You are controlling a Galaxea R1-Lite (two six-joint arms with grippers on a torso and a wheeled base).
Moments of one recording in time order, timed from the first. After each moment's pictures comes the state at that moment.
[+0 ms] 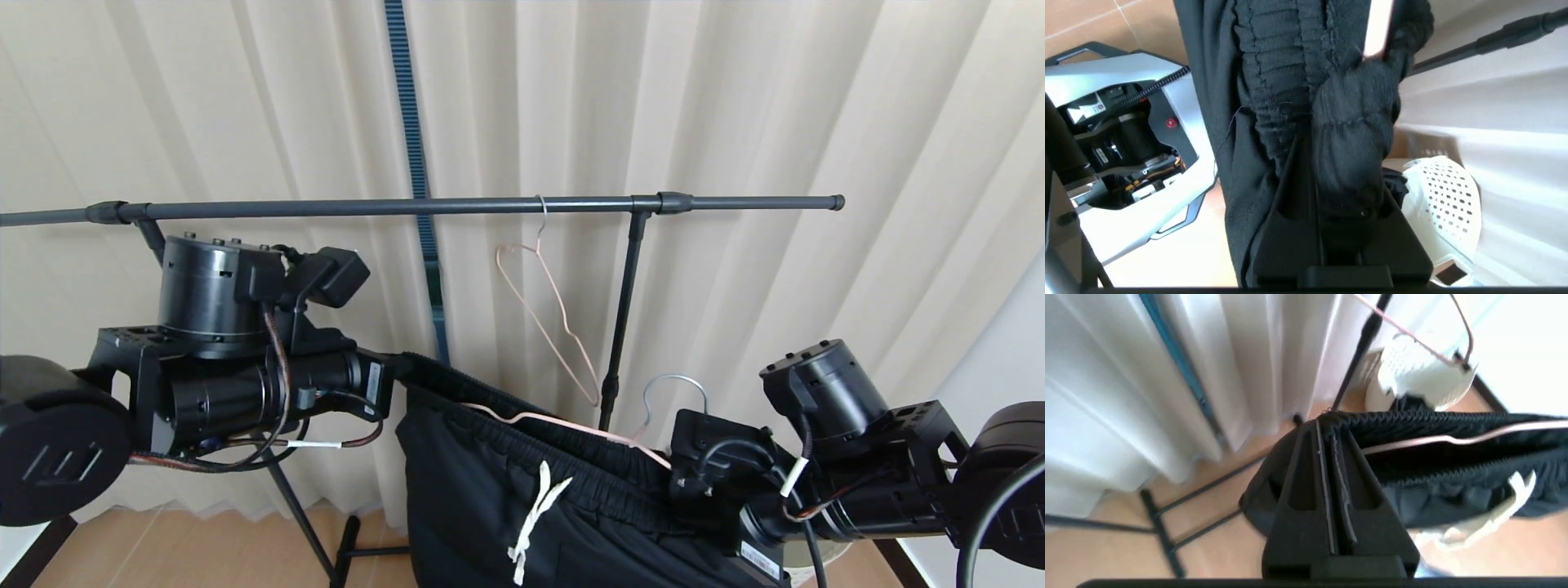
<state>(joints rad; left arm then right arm) -0.42 1.61 -0.84 -0.27 -0.08 0.01 0.54 1.70 -0.73 -0.01 0.14 -0.52</state>
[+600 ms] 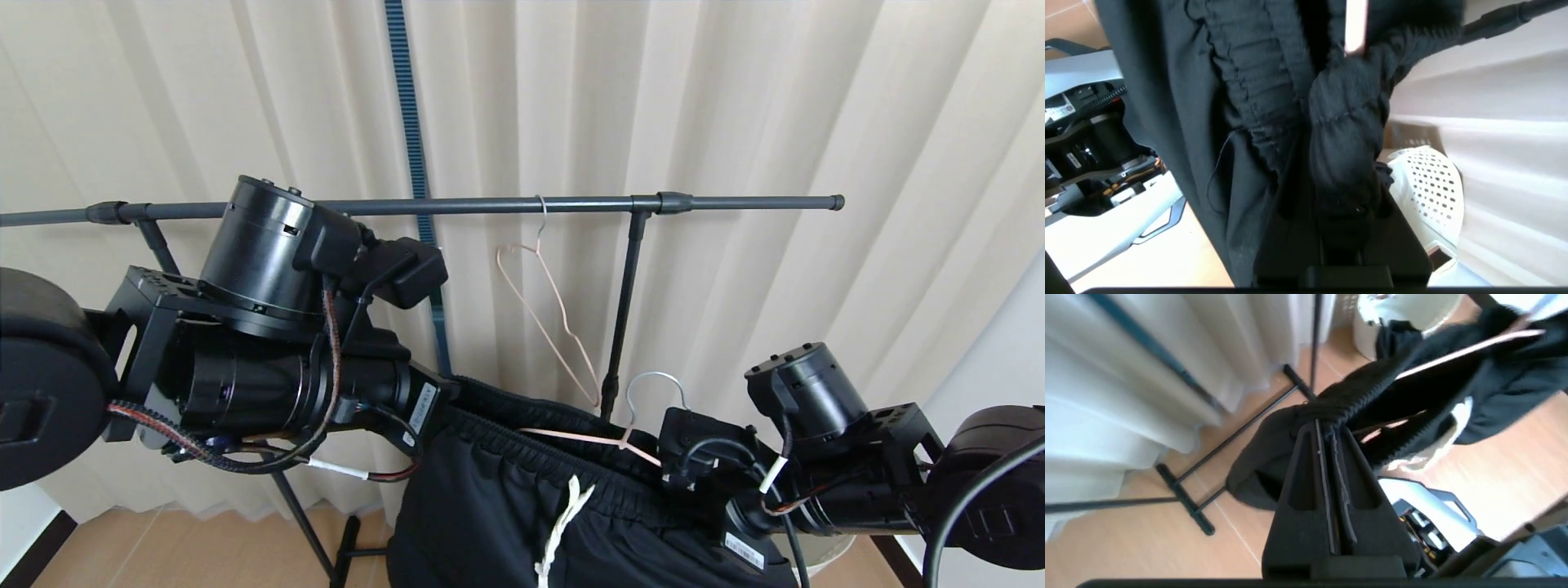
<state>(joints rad) -0.65 1.59 -1.09 0.16 0.01 0.04 0.55 1.74 -0.73 -0.07 0.07 -0.52</state>
